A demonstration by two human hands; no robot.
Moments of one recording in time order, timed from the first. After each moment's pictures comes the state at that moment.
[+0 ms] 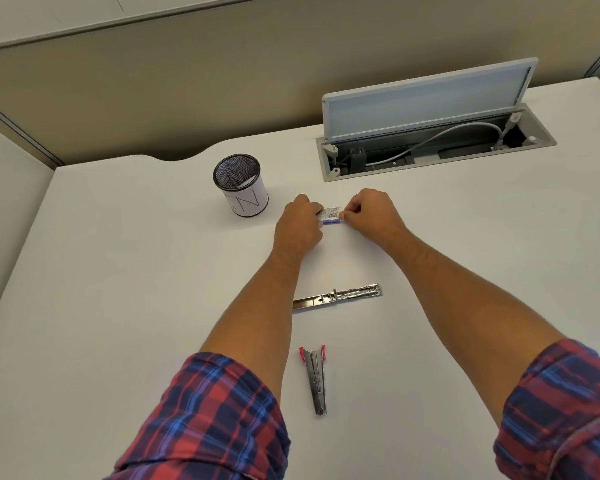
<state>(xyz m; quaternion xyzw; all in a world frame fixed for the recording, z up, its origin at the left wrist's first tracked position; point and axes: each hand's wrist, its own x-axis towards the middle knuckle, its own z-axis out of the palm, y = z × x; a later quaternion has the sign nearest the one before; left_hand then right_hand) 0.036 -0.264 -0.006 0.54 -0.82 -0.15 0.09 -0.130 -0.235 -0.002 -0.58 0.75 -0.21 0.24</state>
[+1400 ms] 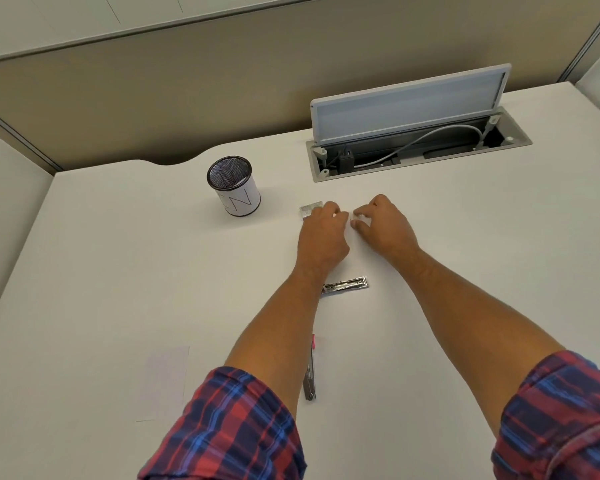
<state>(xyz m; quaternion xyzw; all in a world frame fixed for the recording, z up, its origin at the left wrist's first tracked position) -0.008 -0.206 -0.011 0.48 -0.86 -0.07 0.18 -0.162 -0.185 -0.011 -0.60 0.74 -0.22 0.18</state>
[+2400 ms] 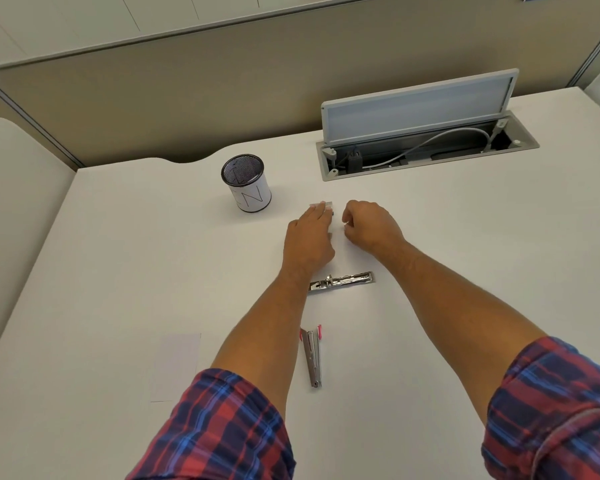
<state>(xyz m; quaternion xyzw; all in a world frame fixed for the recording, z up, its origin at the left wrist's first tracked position) 0.032 -0.202 -0.009 0.52 -0.84 -0.09 0.12 -0.123 -0.186 0.012 -0.65 0.72 -0.16 0.15</state>
